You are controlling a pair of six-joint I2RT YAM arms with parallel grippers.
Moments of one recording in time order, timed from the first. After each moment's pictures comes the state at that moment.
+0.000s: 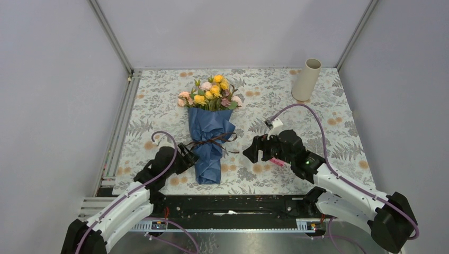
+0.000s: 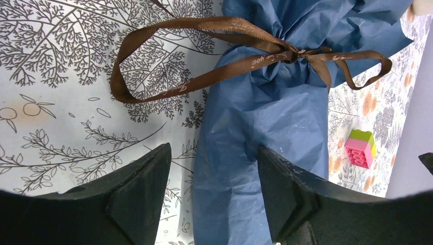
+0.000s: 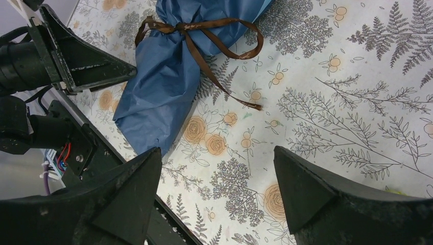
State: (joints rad) left arm -0.49 0.63 0.19 -0.23 -0.04 -0.98; right arm 0.72 0.90 0.49 -0.04 -0.14 0.47
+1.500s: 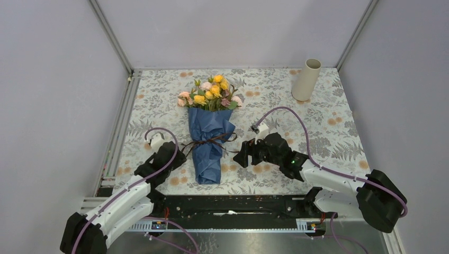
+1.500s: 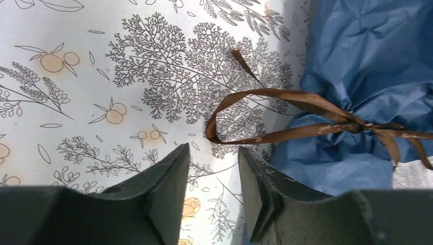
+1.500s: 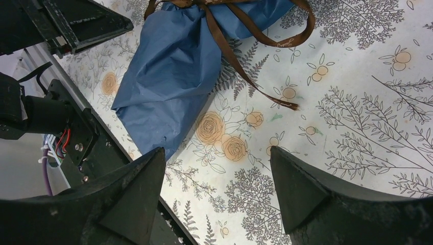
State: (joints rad) left arm -0.51 0.71 0.29 -0.39 -0.39 -0.96; right arm 0.83 1.12 0.46 0.18 -0.14 0.50
